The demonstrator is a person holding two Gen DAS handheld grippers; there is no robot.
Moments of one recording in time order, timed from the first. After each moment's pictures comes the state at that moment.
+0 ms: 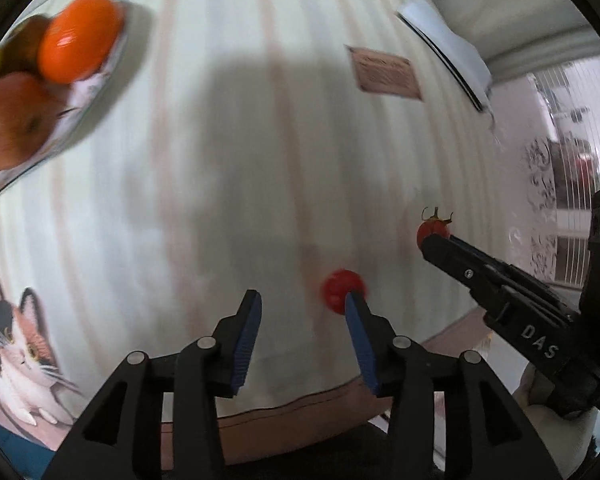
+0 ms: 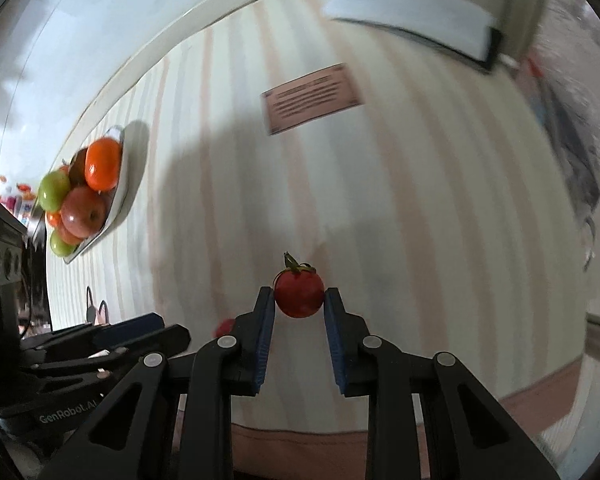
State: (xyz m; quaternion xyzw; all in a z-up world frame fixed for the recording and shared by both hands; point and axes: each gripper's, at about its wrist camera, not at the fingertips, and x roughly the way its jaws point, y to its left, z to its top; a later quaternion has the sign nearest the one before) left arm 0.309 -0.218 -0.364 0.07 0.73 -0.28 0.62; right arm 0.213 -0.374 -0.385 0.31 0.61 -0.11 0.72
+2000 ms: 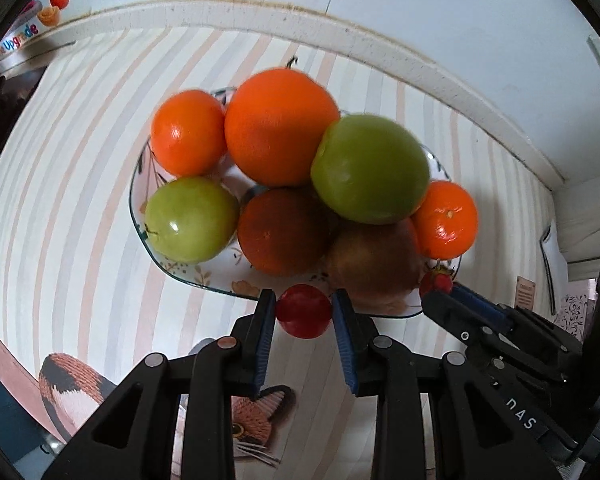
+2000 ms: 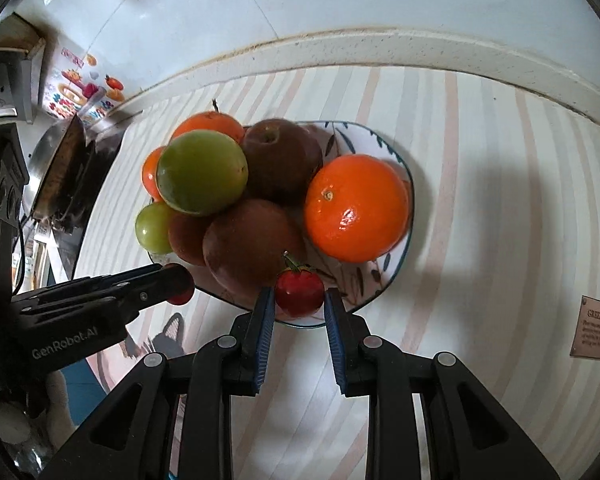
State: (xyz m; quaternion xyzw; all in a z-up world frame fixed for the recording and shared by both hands) left arm 0.431 -0.021 -0.331 -0.06 0.65 -0.09 0.75; right arm 0.416 -0.187 -0.379 0.15 0.60 0.11 0.78
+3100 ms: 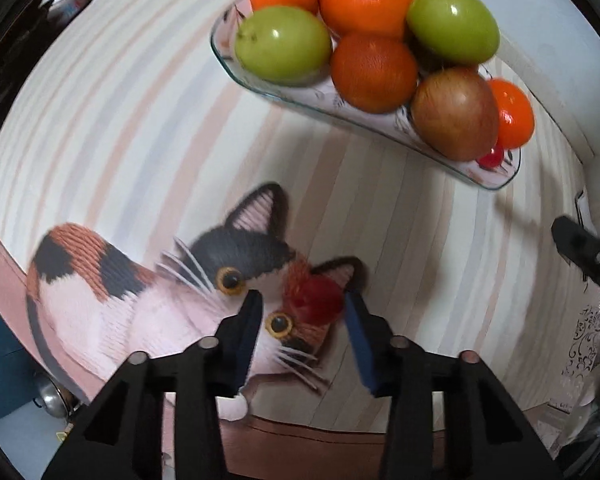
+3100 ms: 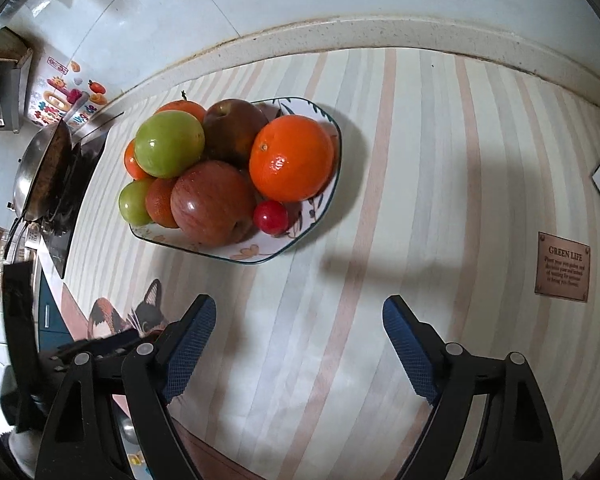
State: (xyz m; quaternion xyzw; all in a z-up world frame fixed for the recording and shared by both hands) left arm 0.344 0.012 -0.368 -0.07 0.68 -0.03 0.73; right arm 0.366 -0.226 -0.367 0.16 0.61 0.07 0.77
